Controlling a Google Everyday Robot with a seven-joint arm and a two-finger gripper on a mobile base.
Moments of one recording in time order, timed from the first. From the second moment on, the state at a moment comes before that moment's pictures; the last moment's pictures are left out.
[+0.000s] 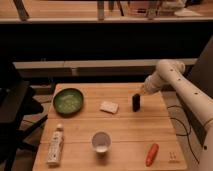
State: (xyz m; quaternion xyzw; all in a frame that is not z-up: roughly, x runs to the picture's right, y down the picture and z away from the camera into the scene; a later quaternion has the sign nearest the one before) arm 0.236 0.024 0.859 -0.23 -0.17 -0.07 0.96
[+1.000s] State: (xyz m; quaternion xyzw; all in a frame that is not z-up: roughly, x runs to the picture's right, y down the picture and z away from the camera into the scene) arm 0.236 0.023 0.861 -0.23 -0.18 -0.07 0.95
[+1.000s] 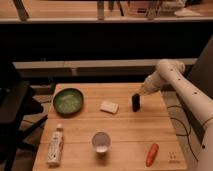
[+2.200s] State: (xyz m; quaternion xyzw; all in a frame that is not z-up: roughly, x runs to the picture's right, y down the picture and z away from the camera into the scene) arm 0.232 0.023 0.872 -0.22 -0.20 -0.10 0.95
